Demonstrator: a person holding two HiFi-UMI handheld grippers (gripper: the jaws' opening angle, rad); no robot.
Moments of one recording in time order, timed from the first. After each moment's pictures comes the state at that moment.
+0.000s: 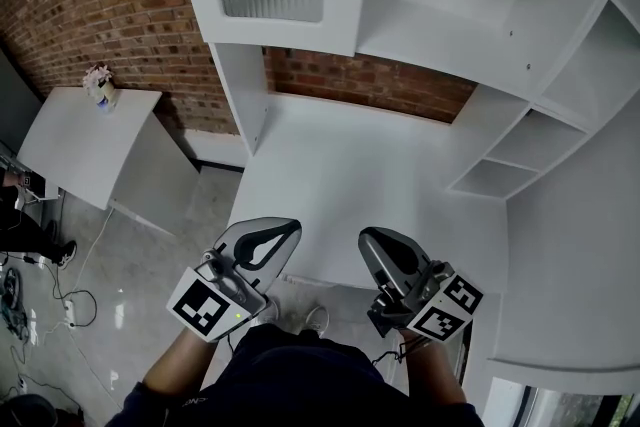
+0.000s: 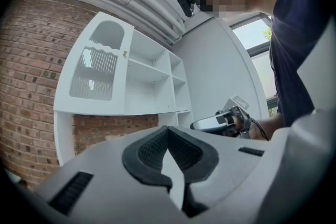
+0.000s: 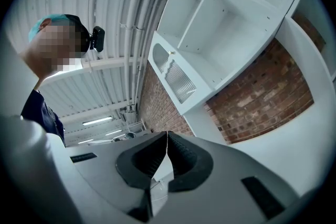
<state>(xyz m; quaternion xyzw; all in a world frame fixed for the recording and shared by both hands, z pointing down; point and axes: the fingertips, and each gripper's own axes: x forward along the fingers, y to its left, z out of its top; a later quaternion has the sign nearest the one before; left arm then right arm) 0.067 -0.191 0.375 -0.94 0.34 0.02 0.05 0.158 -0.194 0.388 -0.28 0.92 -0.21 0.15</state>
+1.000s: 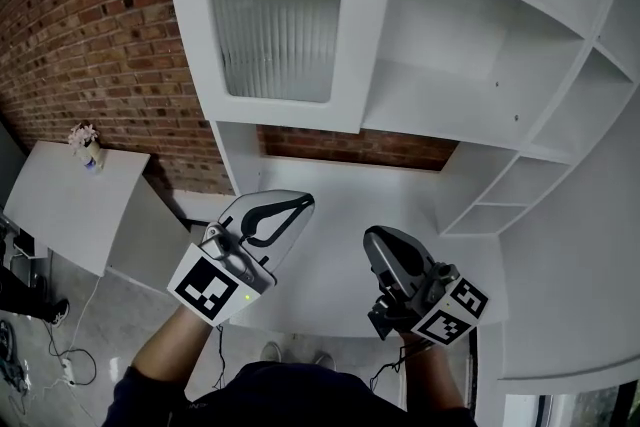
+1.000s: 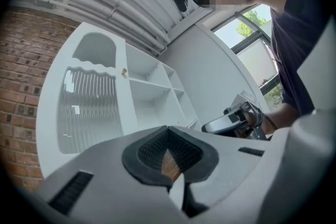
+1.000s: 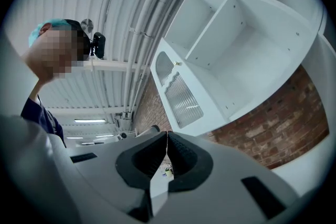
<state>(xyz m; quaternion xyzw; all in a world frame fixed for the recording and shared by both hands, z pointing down) 0.041 -0.305 0.280 -0.94 0.28 0.04 0.18 0.120 -0.278 0.309 -0.32 0.92 -0.12 0.20</state>
